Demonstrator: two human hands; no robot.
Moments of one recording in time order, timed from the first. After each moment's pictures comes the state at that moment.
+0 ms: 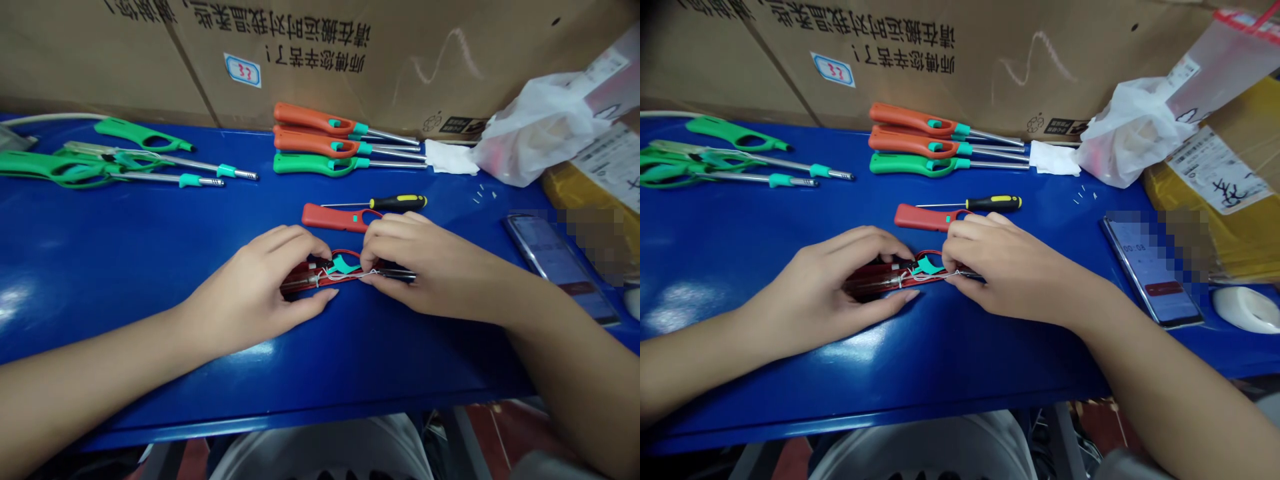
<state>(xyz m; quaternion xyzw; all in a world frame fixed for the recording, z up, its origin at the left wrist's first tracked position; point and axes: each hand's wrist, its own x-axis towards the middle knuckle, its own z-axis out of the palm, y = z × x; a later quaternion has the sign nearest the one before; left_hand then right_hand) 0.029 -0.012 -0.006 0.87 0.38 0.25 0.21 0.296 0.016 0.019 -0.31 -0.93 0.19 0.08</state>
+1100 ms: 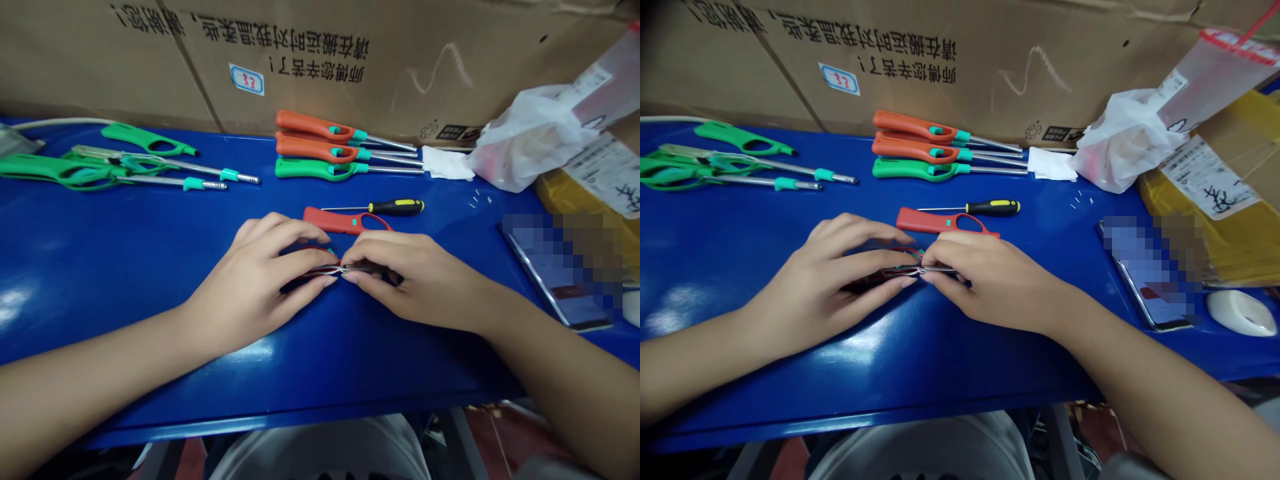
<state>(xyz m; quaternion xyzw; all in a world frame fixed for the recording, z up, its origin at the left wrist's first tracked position) 0.026 -0.009 -0.006 0.89 0.34 0.27 0.09 0.279 0.005 0.014 -0.34 -0.89 0.25 0.15</state>
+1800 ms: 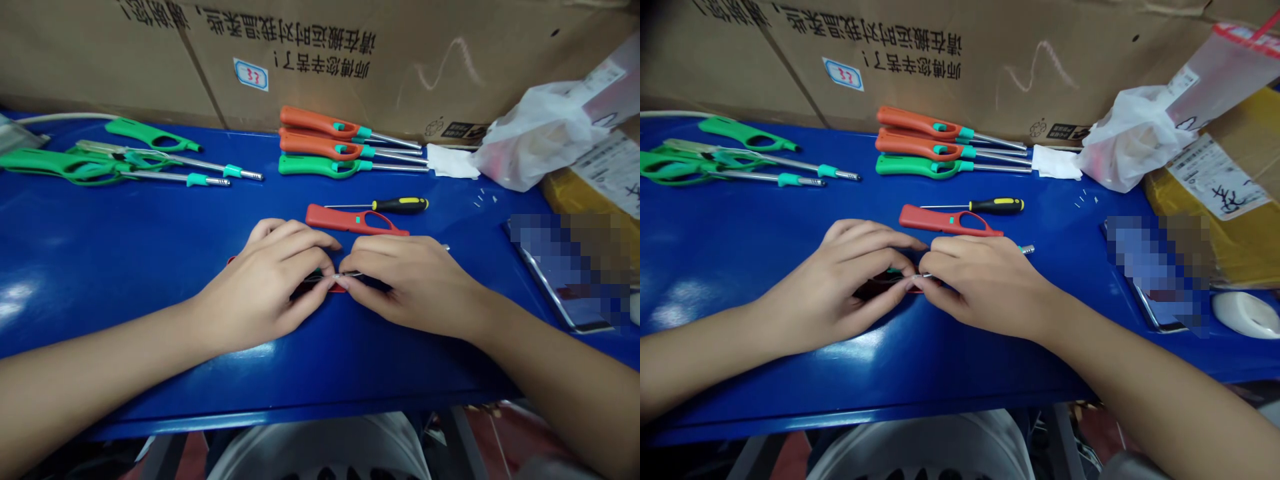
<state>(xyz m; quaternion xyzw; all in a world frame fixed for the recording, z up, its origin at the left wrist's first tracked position) 0.029 -0.009 -0.006 0.91 0.32 0.24 0.13 0.270 0.000 0.010 -0.31 -0.93 0.11 0.14</state>
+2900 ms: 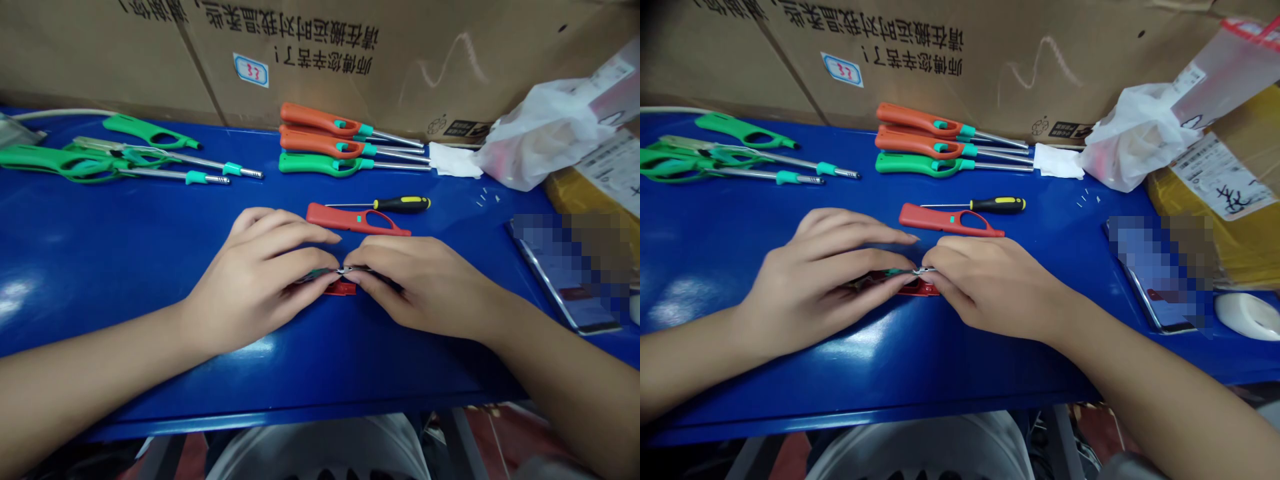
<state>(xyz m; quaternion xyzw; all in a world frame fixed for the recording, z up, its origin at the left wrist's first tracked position) 0.025 -0.011 -0.003 0.89 0.33 0.30 0.06 0.276 -0.002 0.014 -0.33 -0.92 0.17 0.11</state>
